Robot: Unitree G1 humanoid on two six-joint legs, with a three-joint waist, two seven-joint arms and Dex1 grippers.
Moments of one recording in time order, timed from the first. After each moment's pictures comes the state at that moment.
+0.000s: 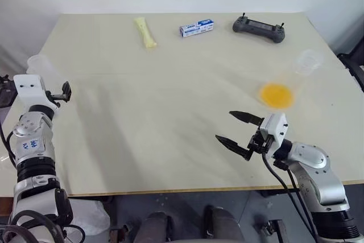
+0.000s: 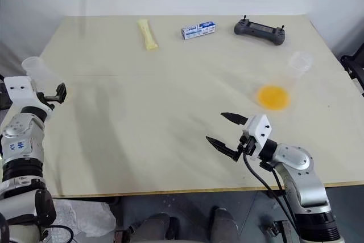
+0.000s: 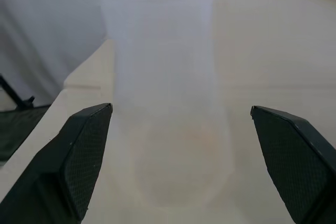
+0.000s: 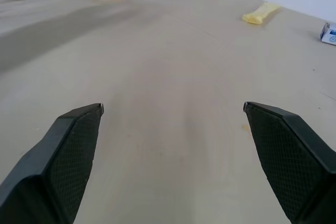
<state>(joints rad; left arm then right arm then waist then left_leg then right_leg) -0.61 0.65 0.43 0.71 -0.18 0.01 -0.15 -0.12 -0.55 -0.06 -0.25 0.42 0.11 0.88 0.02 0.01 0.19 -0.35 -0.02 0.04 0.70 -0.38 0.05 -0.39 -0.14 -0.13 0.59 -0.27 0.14</state>
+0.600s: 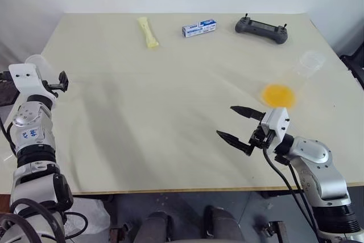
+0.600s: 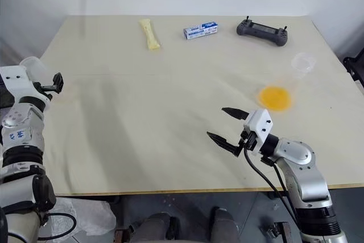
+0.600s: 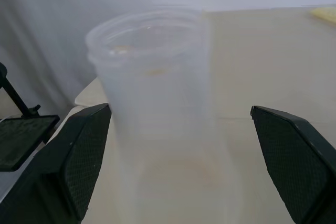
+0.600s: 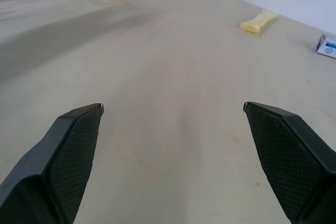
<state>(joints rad) -0.81 0.68 0.40 0.95 -0.17 -0.08 -0.14 -0.16 -0.56 -0.06 -0.23 0.41 0.11 0.88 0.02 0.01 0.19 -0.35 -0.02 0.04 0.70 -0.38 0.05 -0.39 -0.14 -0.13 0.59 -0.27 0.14</state>
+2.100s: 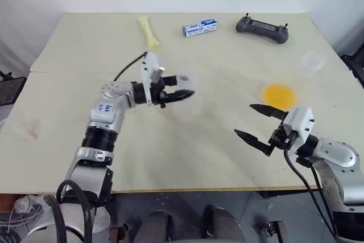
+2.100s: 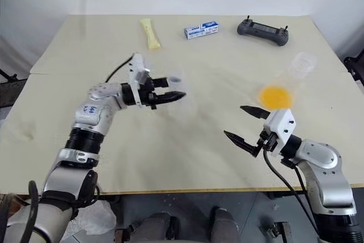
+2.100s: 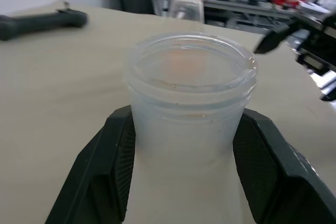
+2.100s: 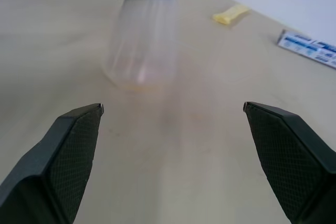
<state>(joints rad) -0.90 0.35 -0.09 0.47 -0.32 0.27 -1.08 -0.04 -0.64 -0.22 -0.31 0.44 0.10 0.89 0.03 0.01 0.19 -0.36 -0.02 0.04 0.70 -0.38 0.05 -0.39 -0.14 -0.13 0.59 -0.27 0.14</state>
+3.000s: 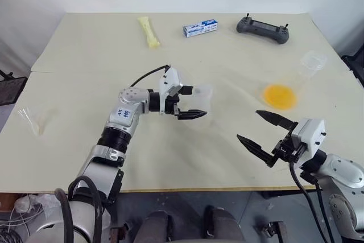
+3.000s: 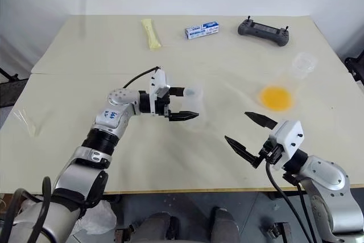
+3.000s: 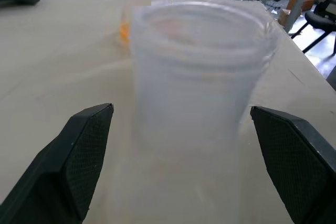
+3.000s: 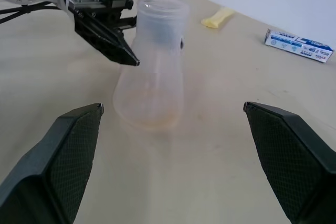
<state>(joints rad) -0.88 0.29 -0.14 0.54 -0.22 0.15 -1.10 0.09 -0.63 -0.25 -0.48 0.52 0.16 0.78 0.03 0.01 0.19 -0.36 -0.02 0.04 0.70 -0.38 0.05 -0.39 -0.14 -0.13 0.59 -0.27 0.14</state>
